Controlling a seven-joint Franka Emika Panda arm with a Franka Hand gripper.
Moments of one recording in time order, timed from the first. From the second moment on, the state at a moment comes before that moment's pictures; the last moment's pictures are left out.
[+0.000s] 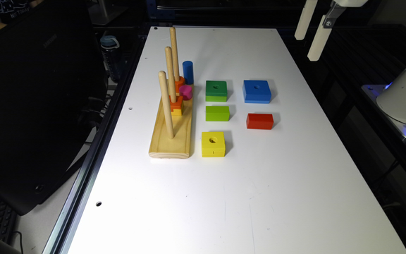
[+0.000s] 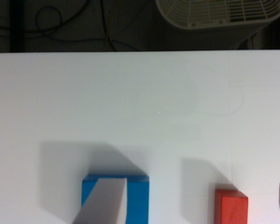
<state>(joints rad) -0.01 -0.56 0.00 -2.84 0.00 2.29 0.78</state>
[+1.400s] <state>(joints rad) -0.10 -0.39 0.00 -2.71 -0.01 2.35 0.71</state>
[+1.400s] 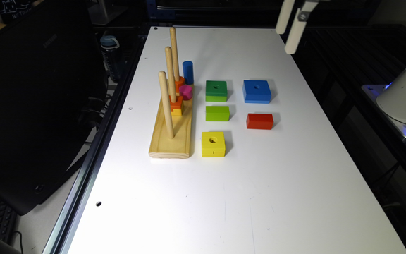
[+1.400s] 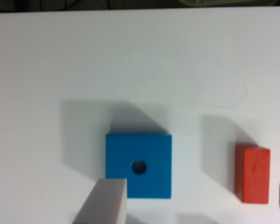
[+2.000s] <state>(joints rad) -0.13 -0.28 0.00 -2.61 -0.01 2.35 0.68</state>
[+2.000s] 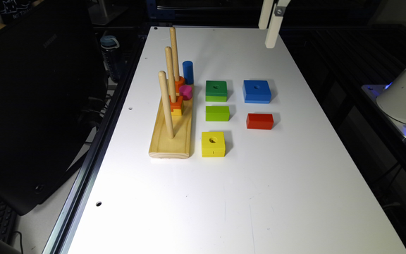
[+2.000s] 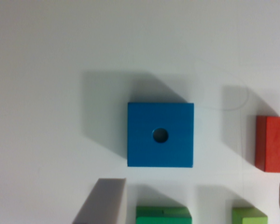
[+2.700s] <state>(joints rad) -0.16 -0.15 0.00 -2.49 -0.01 2.35 0.65</state>
